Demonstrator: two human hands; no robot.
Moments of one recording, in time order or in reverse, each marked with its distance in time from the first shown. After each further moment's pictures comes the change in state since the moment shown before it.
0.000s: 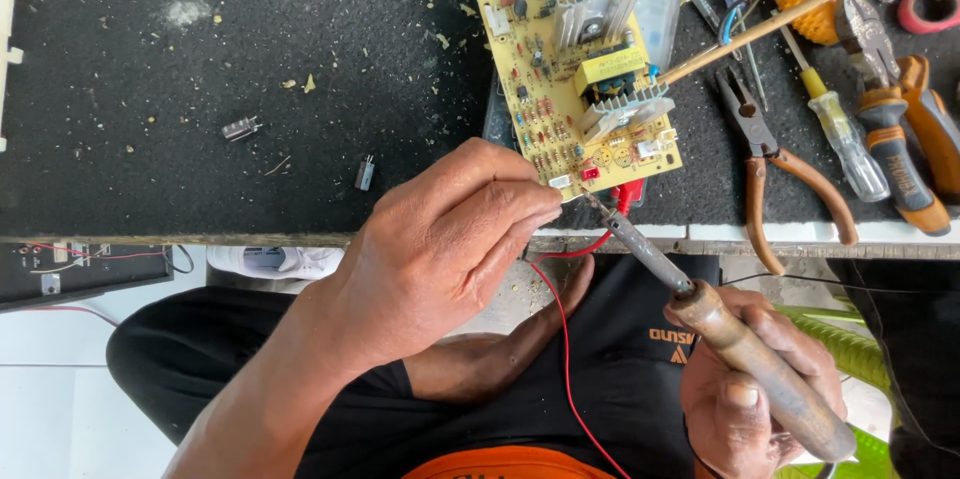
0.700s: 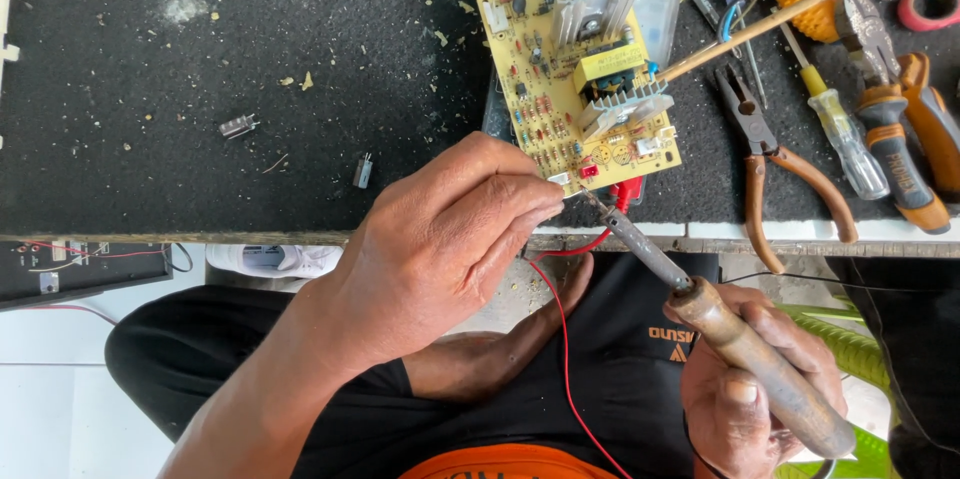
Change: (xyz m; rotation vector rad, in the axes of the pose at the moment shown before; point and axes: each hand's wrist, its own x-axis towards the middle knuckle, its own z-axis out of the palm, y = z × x) left_hand -0.001 -0.001 0.000 -0.014 -0.009 -0.012; right_hand 0.004 -0.003 0.003 -0.012 0.003 0.020
